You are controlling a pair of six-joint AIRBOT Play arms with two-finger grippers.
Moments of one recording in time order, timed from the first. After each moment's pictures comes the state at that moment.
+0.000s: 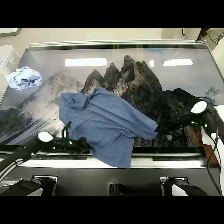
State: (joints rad) left arm -0.28 -1.13 0.44 0.49 -0.89 -1.38; right arm -0.14 -1.22 0.90 -1.09 1.33 1.54
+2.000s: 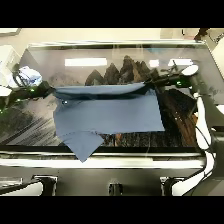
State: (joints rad) left arm 0.18 -1.39 1.15 0.76 -0.81 -1.29; right arm -0.06 -1.83 1.67 -0.71 1.10 1.72
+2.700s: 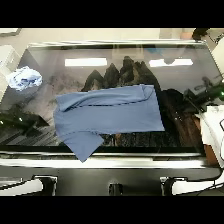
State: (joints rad) left arm 0.52 -1.40 0.92 1.03 -1.41 -1.31; right arm -0.41 -1.62 1.52 -1.17 1.62 1.61
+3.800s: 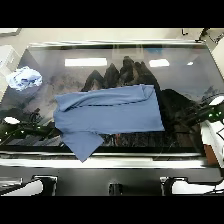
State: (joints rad) left arm 0.37 -1.33 0.69 0.83 -1.17 -1.20; right arm -0.44 -1.57 1.11 -1.12 1.46 1.48
